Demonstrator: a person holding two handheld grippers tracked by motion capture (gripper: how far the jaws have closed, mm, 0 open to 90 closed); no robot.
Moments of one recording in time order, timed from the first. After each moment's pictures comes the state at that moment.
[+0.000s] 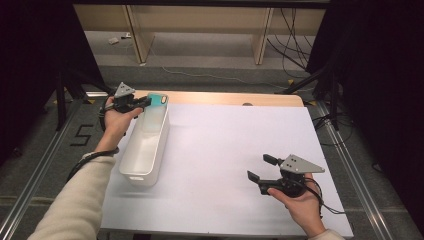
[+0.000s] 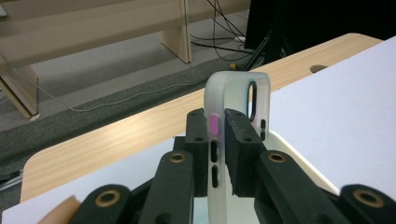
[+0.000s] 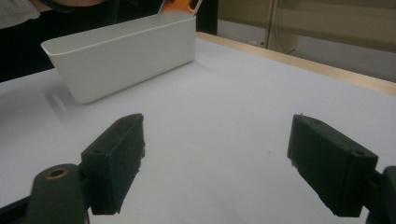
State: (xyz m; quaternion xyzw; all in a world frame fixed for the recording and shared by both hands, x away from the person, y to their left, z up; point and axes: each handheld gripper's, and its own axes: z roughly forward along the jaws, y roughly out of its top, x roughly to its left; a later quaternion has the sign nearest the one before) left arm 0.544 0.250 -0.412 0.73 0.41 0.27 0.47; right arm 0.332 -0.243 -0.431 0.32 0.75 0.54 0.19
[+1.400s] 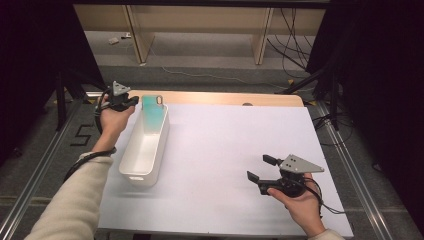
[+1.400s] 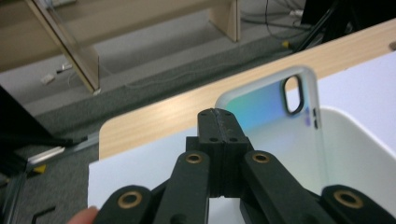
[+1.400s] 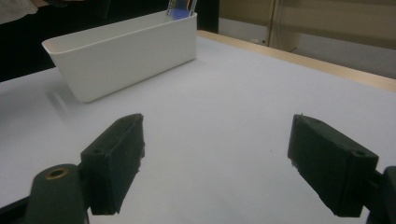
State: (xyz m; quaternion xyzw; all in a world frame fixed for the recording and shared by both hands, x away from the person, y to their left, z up) left arm 0.542 0.260 -0.405 0.72 0.47 0.33 0.38; right arm 0.332 -0.243 -0.430 0.33 0.76 0.53 0.18
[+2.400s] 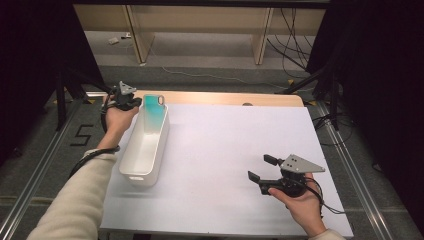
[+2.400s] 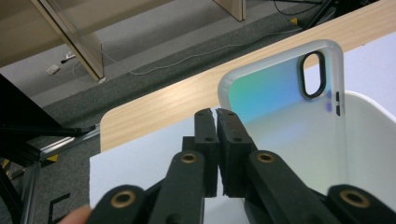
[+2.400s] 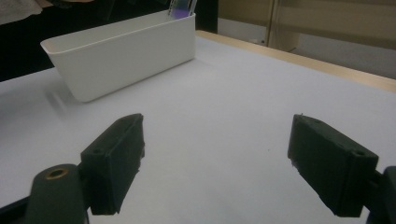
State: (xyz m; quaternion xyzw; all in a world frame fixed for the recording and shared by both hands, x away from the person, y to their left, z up) left arm 0.548 0.254 -0.407 0.74 0.46 0.33 0.35; right arm 0.333 -0.244 -0.431 0.32 0.75 0.54 0.19
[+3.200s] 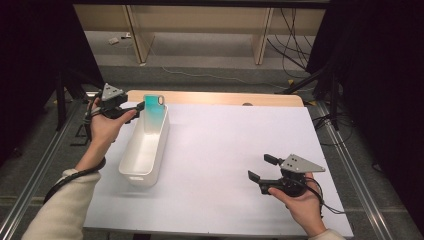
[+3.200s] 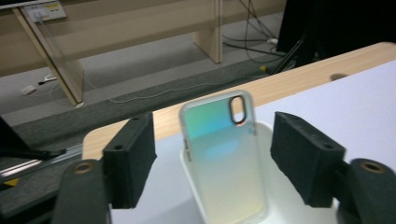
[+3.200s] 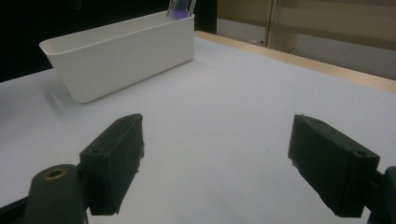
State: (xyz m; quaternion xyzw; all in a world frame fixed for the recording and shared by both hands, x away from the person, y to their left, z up) left arm 0.489 0.253 -0.373 0.69 0.46 0.31 0.46; right arm 0.333 -0.245 -0.430 0.33 0.76 0.53 0.19
